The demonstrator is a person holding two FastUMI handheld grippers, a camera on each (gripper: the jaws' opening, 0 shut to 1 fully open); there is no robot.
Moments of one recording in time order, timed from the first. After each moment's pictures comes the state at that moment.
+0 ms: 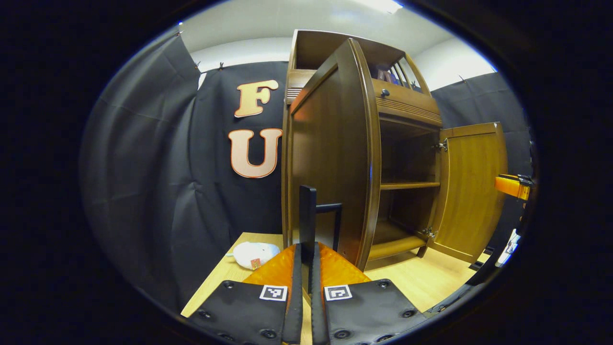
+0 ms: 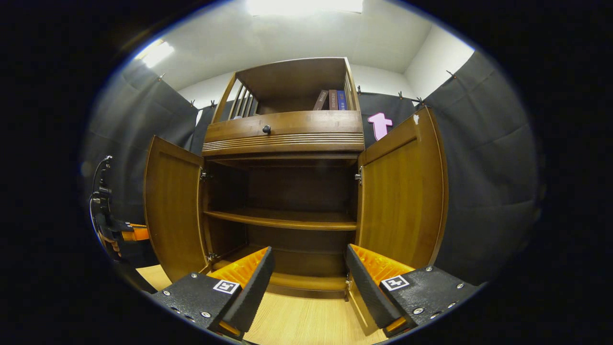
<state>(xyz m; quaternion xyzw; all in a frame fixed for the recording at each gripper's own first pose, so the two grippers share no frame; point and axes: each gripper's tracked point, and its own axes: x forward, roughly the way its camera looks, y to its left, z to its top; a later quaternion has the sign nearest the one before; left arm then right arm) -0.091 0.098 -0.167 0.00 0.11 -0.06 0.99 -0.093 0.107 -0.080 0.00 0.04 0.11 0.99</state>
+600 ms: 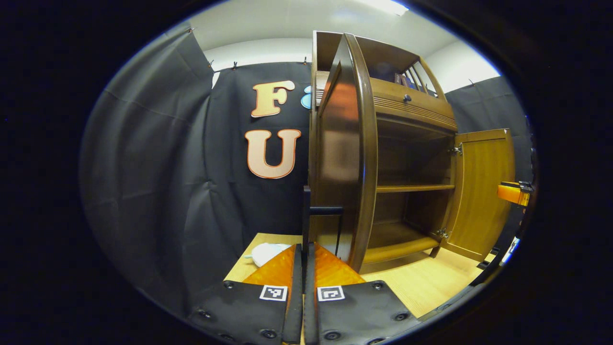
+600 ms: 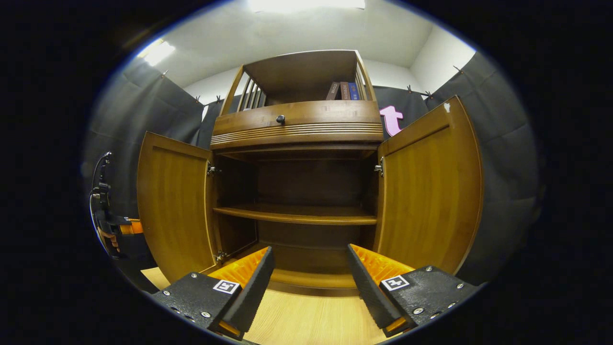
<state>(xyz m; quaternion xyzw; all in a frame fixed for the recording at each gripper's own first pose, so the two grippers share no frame) -0.084 0.163 -0.164 0.00 0.11 -0.03 0.99 -0.081 0.152 -0.100 0.01 0.06 0.13 0.99</state>
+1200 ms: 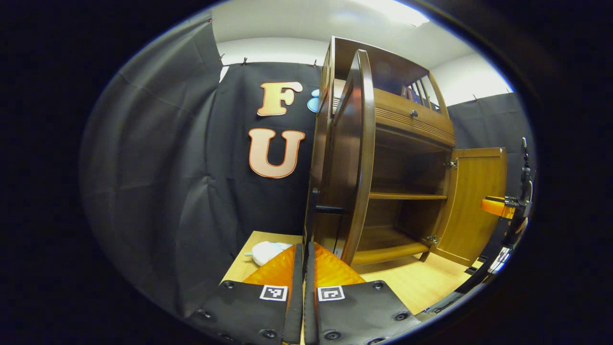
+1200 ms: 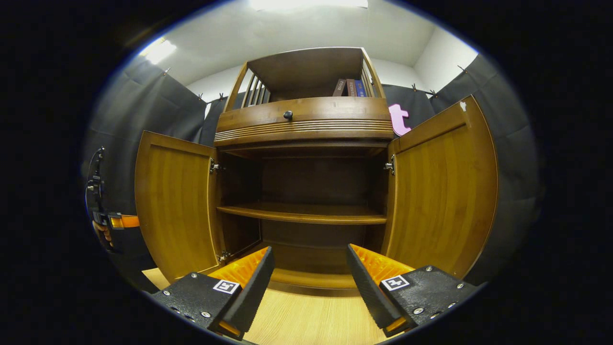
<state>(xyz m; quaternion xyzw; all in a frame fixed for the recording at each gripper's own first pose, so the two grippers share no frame) -0.111 0.198 -0.142 -0.04 0.10 -0.04 0.99 -0.075 0.166 -0.100 0.01 0.06 0.14 0.99</state>
